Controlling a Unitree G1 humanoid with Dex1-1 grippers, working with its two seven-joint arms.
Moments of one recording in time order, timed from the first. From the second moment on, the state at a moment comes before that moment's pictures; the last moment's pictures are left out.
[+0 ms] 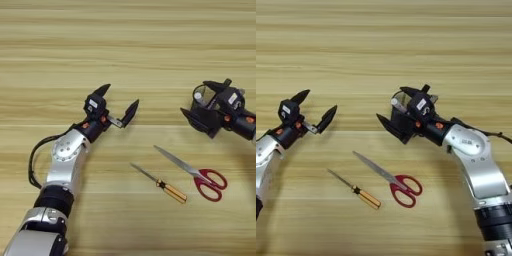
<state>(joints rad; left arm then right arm) -0.33 0.13 -0.01 0.62 -0.20 -0.45 -0.59 -0.19 -0.45 0.08 -0.06 0.14 0.05 0.68</state>
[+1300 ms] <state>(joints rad) -0.33 0.13 -0.01 0.62 -0.20 -0.45 -0.59 -0.24 -0.44 0.07 0.04 0.10 -0.02 0.64</state>
